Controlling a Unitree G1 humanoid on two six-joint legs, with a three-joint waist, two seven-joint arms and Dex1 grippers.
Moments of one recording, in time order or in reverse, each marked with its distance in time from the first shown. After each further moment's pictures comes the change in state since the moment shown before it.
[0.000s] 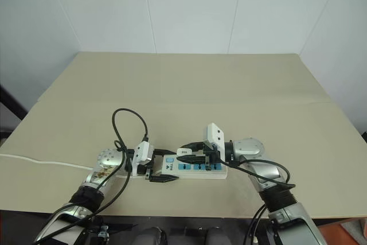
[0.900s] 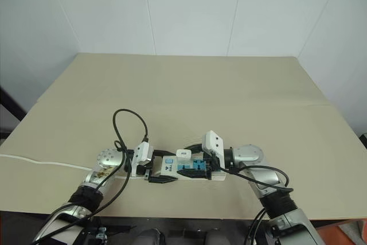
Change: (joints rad) left arm -0.005 0.009 -0.003 0.013 0.000 0.001 -0.006; right arm 0.050 -0.001 0.012 -0.015 -0.047 0.015 -0.013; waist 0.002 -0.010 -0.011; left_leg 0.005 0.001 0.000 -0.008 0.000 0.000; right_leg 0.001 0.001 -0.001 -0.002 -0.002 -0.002
